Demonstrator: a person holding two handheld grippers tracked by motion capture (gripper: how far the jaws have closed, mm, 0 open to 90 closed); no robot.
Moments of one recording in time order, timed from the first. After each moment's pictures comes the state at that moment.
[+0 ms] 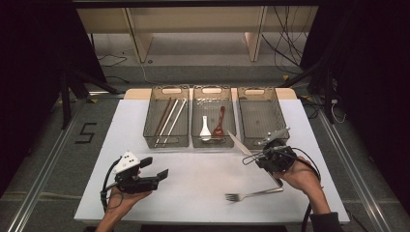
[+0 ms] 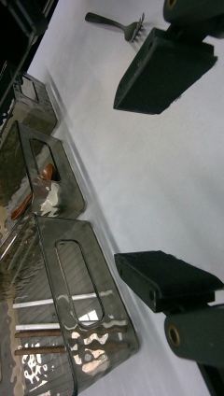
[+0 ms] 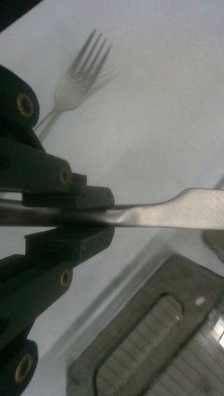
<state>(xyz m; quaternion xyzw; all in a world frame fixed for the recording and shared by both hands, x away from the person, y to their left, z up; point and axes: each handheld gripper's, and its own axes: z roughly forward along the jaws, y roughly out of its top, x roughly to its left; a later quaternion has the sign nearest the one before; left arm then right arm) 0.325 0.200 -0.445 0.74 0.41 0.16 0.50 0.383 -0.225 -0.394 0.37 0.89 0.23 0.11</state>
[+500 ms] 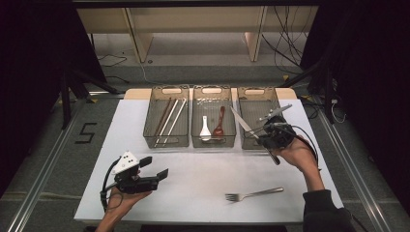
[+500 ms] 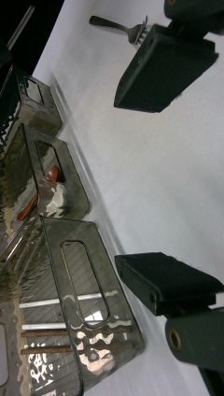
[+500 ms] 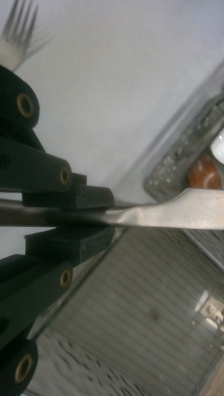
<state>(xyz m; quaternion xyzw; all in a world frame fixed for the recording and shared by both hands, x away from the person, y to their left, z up) 0.324 0.201 -0.445 0.74 0.41 0.17 0.51 0.431 -0.227 -0.366 0.40 0.87 0.24 0.14</state>
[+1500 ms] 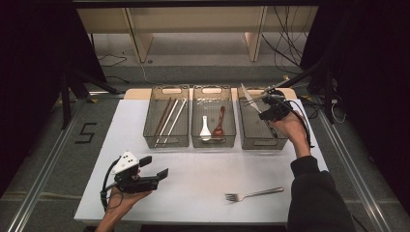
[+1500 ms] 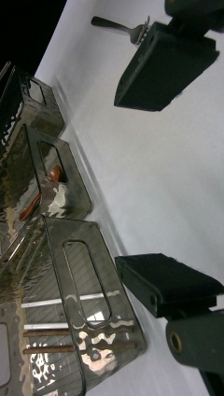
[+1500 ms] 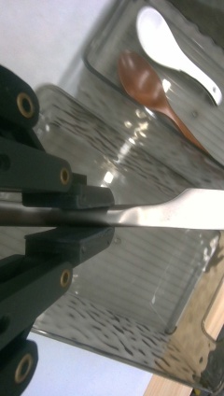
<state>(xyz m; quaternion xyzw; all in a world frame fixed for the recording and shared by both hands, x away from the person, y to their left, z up) 0.325 0.201 -0.445 0.74 0.41 0.17 0.51 0.518 -0.235 -0.363 0.48 0.83 0.22 0.17</state>
